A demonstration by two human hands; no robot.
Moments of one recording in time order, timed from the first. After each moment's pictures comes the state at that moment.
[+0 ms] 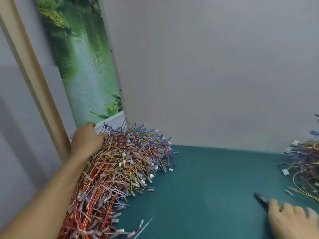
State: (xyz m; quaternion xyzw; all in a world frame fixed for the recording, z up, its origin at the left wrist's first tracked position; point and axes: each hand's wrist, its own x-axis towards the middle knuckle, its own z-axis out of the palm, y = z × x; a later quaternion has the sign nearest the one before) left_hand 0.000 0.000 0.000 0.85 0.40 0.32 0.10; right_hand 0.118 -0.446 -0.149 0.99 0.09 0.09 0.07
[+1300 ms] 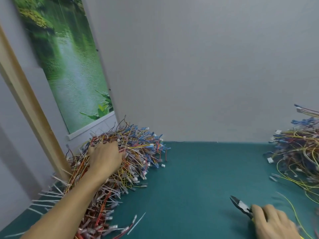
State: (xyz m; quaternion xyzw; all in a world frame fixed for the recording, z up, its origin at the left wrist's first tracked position) left_hand 0.015 -0.082 -0.040 0.92 0.34 0.16 -0.08; right_hand 0.057 -0.451 -0.166 0.96 0.12 0.22 -0.14
